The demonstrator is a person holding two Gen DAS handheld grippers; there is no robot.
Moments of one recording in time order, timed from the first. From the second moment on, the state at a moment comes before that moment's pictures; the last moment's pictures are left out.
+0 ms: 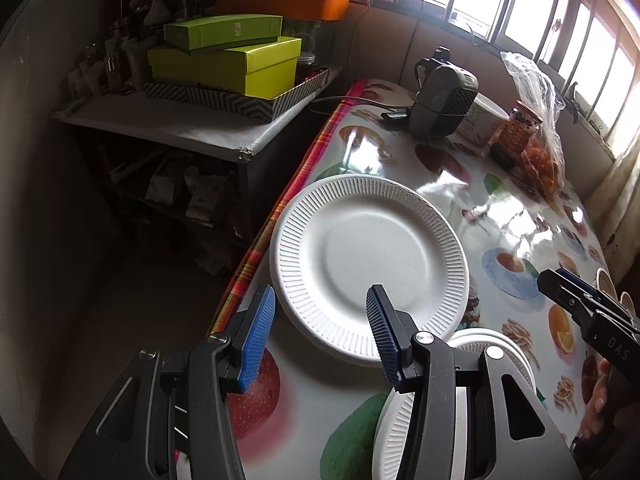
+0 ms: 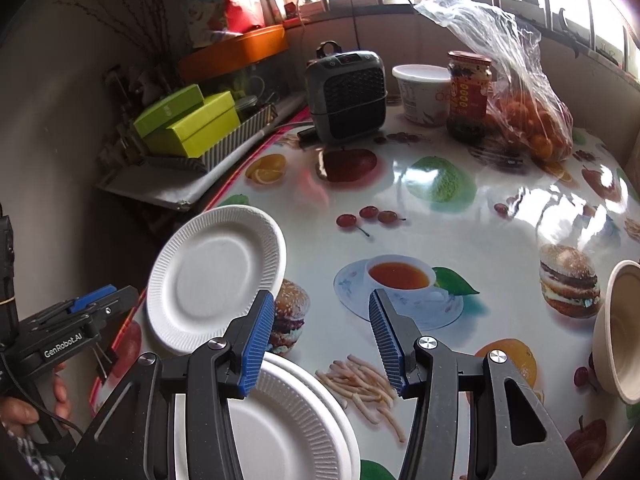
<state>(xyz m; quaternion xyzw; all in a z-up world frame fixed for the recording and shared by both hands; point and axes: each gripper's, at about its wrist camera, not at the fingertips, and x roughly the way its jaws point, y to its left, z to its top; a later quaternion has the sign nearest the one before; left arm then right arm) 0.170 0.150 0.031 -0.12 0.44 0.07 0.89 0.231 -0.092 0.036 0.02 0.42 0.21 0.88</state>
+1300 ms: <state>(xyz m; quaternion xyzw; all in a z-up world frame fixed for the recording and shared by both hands) 0.212 0.190 -0.004 -0.17 0.47 0.08 0.86 0.282 -0.034 -0.012 0.02 0.49 0.30 0.82</state>
